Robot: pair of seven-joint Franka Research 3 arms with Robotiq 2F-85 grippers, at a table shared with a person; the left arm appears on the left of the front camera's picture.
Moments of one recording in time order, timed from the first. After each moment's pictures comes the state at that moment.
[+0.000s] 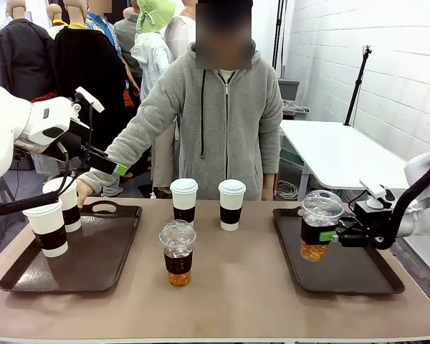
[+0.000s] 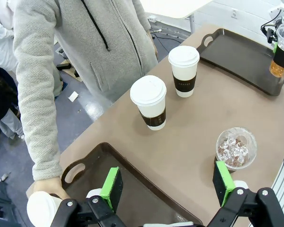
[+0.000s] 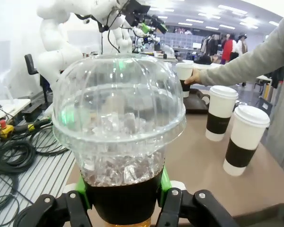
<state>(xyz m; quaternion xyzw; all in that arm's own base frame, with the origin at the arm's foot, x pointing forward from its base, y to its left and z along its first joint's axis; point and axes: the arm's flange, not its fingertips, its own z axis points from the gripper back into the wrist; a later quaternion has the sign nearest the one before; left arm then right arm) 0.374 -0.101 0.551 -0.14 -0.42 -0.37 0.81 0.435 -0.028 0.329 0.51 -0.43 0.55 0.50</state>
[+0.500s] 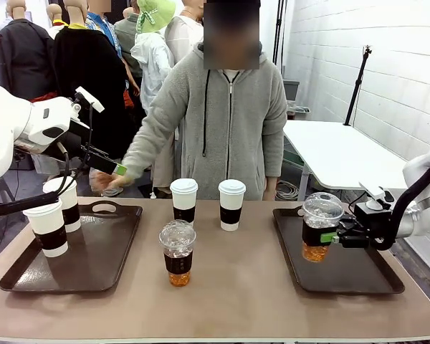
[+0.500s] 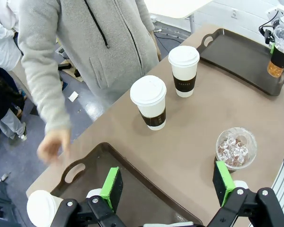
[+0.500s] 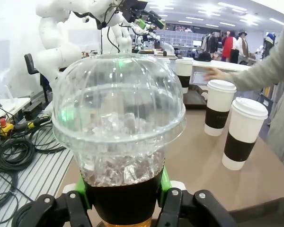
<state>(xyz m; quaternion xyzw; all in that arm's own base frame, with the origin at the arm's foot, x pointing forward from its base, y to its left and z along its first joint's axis) 0.374 -0.101 0.551 -0.14 -0.42 -0.37 0.81 0.441 -0.031 0.322 0.51 -0.43 0.55 0.50</state>
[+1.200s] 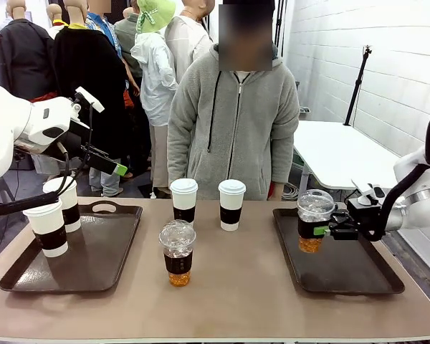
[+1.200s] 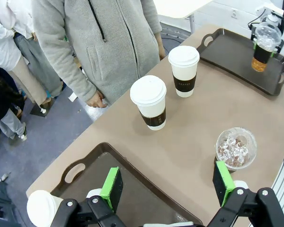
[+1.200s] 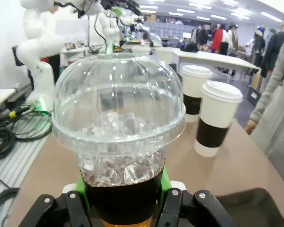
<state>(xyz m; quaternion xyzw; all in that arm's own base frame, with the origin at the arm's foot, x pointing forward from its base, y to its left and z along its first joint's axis) 0.374 -0.102 0.551 -0.14 -0.42 -0.37 0.81 0.499 -0.039 0.304 0.48 -0.44 0.55 0.52</state>
